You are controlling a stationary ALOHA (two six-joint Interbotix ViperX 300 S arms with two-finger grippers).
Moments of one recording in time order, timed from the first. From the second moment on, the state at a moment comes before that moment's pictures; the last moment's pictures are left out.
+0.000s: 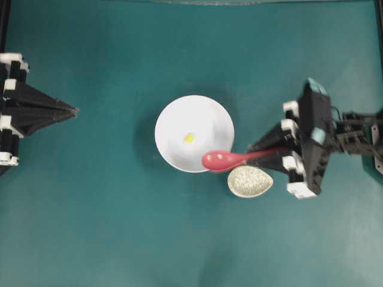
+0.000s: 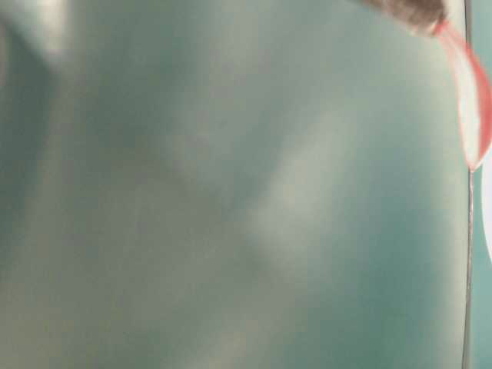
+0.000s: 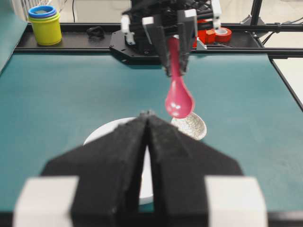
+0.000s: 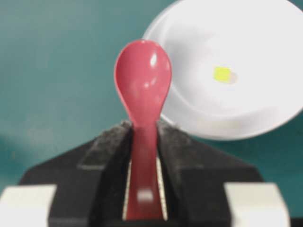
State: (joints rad) left arm 0.00 -0.96 1.18 0.01 -0.18 0.00; right arm 0.09 -0.36 0.93 0.42 -0.06 -0.14
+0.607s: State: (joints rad) left arm 0.00 -0.96 1.18 0.02 -0.14 0.00; right arm -0.13 -0.13 0.63 0.34 0.45 -0.15
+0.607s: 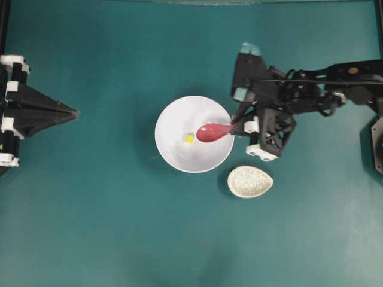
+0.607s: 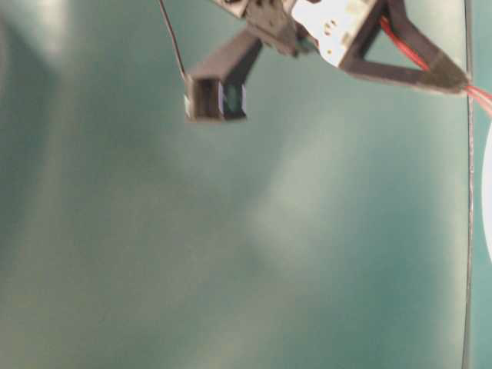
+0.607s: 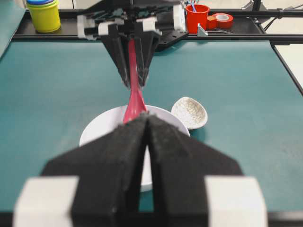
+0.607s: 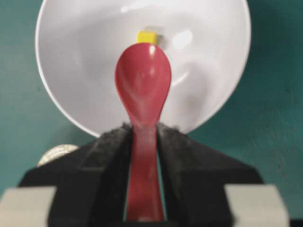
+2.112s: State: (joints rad) left arm 0.00 -0.96 1.18 0.02 -0.15 0.00; right arm -0.13 0.05 0.52 0.35 0.27 -0.15
